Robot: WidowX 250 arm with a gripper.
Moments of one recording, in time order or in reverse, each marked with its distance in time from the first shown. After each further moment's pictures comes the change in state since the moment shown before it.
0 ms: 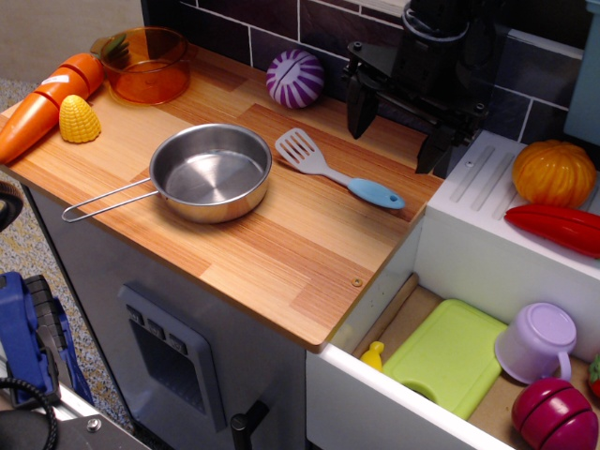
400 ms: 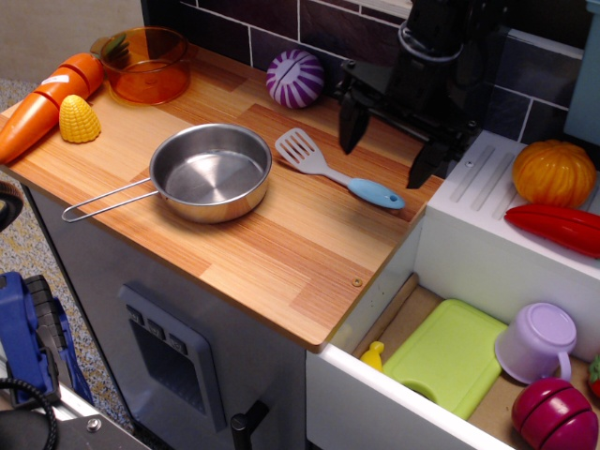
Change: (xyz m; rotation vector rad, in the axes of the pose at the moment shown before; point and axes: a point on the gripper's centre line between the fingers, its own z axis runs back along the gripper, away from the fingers) arm -0.009 -0.003 -0.014 0.075 0.048 0.092
